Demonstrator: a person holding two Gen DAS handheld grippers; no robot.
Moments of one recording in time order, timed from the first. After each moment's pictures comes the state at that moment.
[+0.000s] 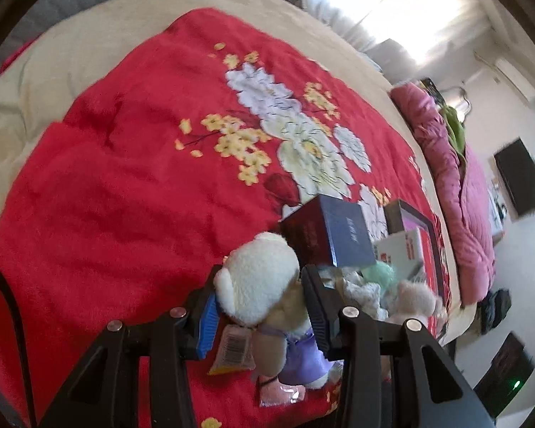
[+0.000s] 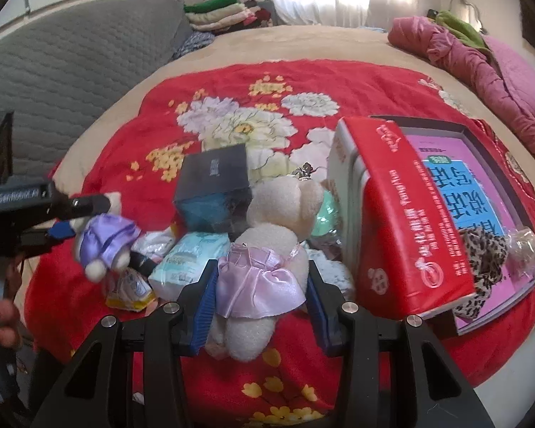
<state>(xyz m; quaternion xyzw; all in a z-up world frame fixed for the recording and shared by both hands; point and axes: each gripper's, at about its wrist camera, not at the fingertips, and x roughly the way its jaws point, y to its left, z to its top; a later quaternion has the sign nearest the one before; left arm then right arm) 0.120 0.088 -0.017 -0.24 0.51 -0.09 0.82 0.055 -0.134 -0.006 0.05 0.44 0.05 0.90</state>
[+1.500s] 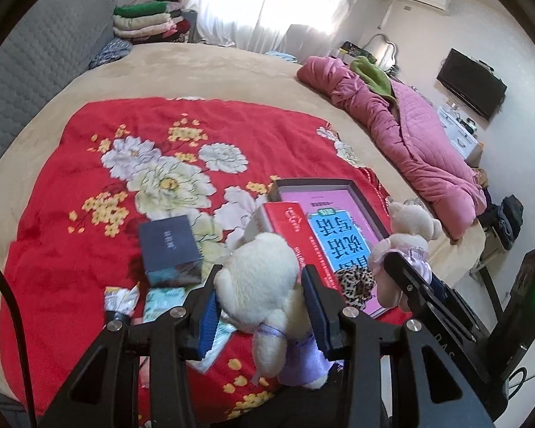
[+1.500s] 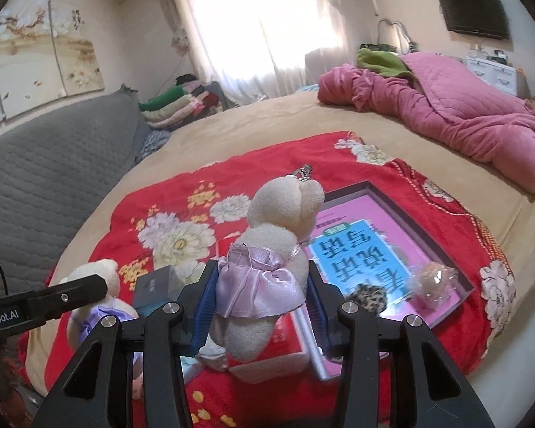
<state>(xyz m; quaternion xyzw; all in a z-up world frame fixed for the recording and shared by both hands) 0.066 -0.099 0.097 -0.07 0.44 -0.18 0.87 0.002 -0.269 0.081 0.14 0.29 -0.04 0.94</state>
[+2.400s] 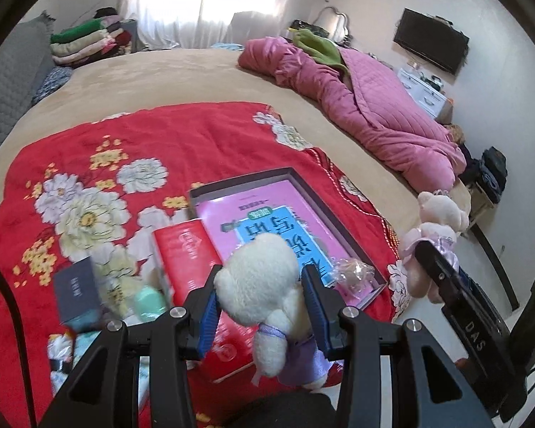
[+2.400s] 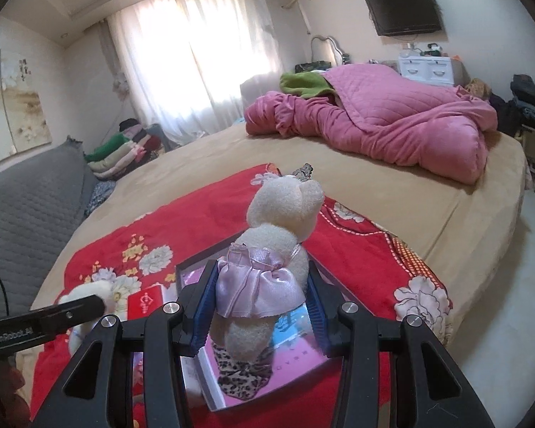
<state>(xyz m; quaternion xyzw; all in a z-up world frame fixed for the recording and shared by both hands) 0.089 -0.231 0.091 0.01 0.44 -0.26 0.86 -0.031 -0.387 0.090 0.18 0.25 -0.15 0.94</state>
